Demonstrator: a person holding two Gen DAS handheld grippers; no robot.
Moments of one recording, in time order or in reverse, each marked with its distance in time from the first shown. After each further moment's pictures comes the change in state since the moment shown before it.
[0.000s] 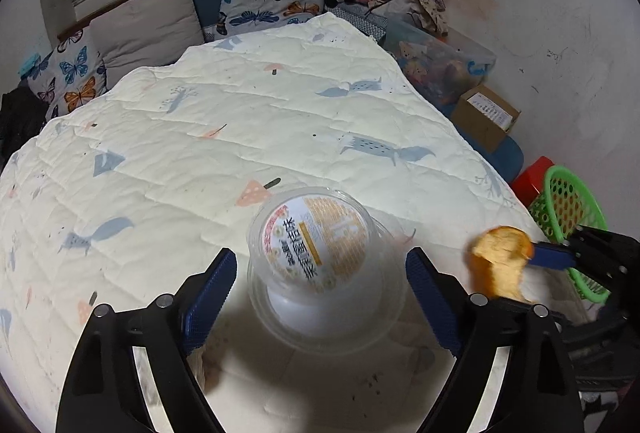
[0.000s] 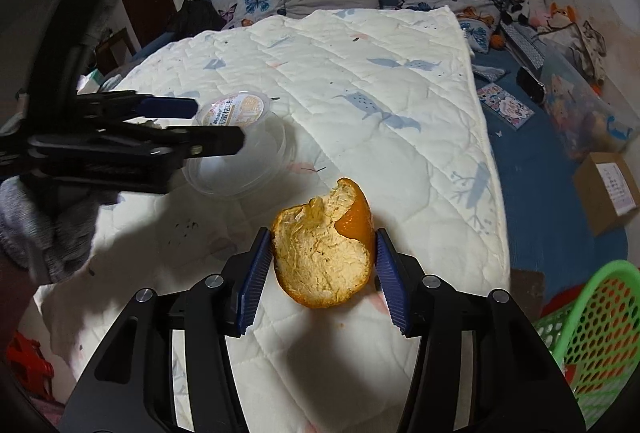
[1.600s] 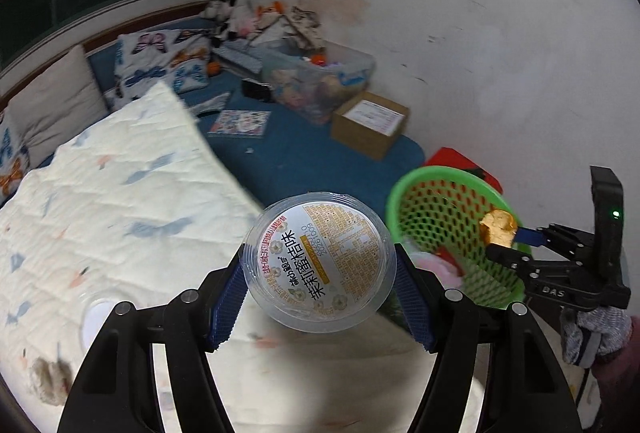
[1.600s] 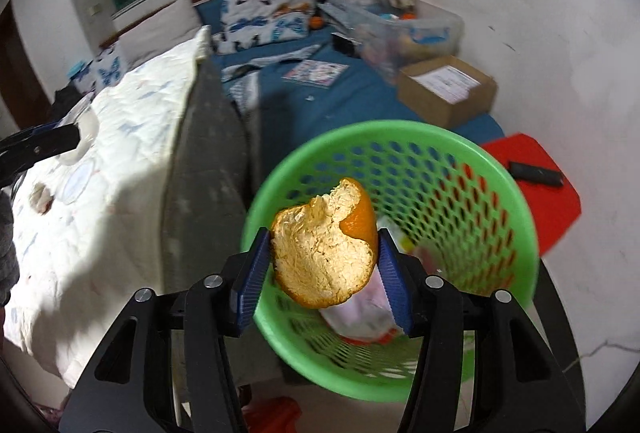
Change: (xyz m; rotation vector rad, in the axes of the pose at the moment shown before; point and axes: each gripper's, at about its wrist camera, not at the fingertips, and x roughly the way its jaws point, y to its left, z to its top) left arm -0.035 -0.201 0.023 0.234 -0.094 -0.234; right arm -0.151 -0.184 -0.140 0.424 -0.074 -0.358
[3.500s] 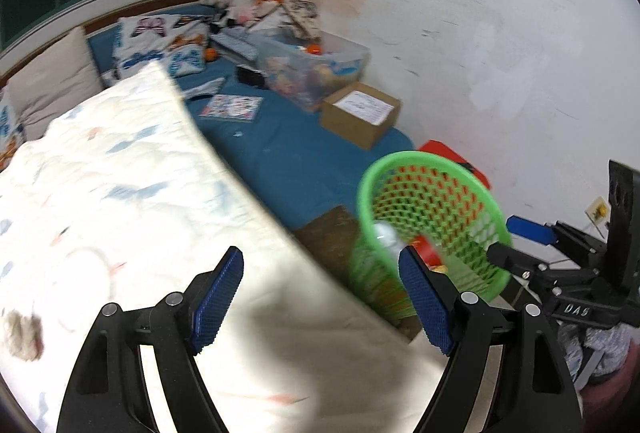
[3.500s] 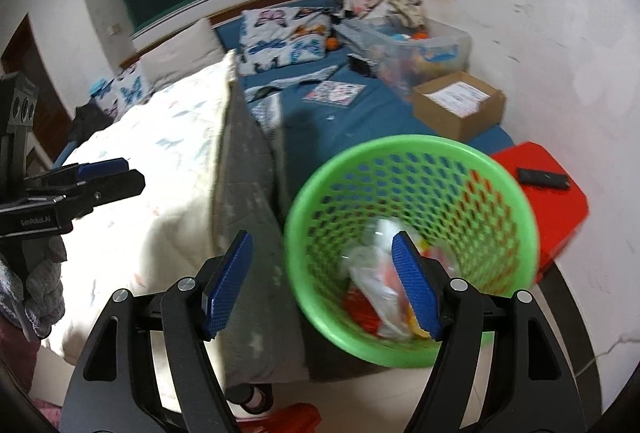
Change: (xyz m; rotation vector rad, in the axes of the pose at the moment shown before) left arm -0.012 -0.010 -0.031 -0.069 0.018 0.005; right arm -0.043 0.030 -0.006 -0.013 -0.077 0.091
